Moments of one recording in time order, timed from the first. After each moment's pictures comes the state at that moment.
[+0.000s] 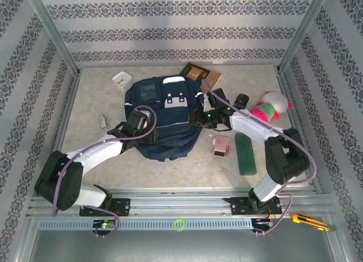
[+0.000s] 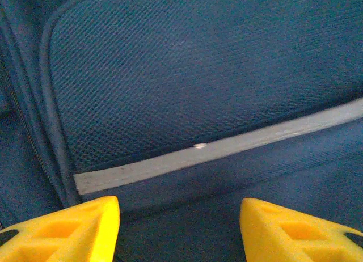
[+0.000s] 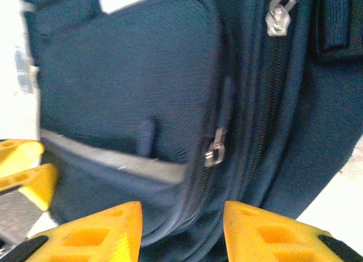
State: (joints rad) left arm -0.45 1.39 0.72 -0.23 -0.07 -0.38; right arm 0.45 1.66 1.10 -0.40 -0.41 0.59
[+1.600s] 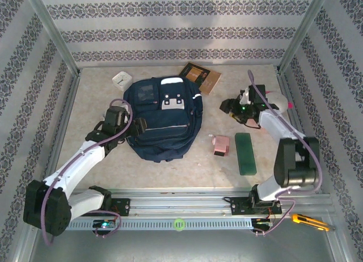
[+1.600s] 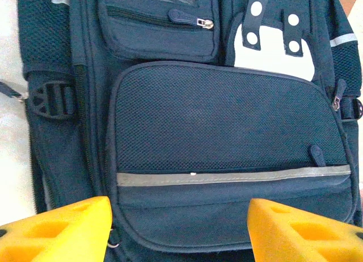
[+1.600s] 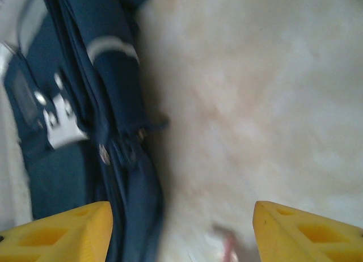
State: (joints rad) left arm -0.29 1.14 0.75 -0.35 0.06 -0.51; right arm 0.03 1.60 1.04 -0.32 -0.51 0.62
